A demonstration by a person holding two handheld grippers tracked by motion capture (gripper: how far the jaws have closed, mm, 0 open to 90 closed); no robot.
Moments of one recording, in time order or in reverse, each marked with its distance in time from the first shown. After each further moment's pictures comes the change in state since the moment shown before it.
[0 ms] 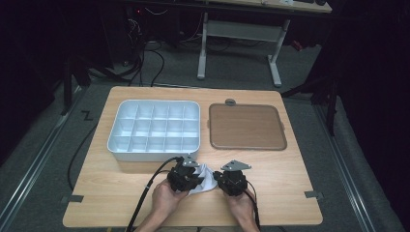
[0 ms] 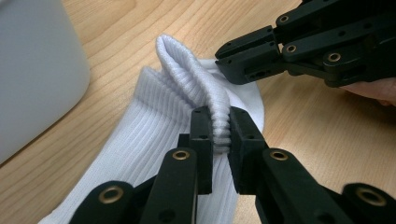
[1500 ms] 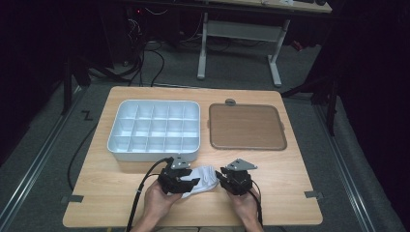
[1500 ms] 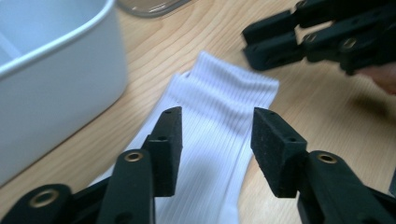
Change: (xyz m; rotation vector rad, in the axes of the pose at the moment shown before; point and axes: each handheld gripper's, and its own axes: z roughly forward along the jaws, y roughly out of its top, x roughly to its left) left arm 0.007 0.005 -0.037 -0.109 0.020 -0.012; right arm -0.004 0.006 -0.019 -0.050 -0.043 -0.018
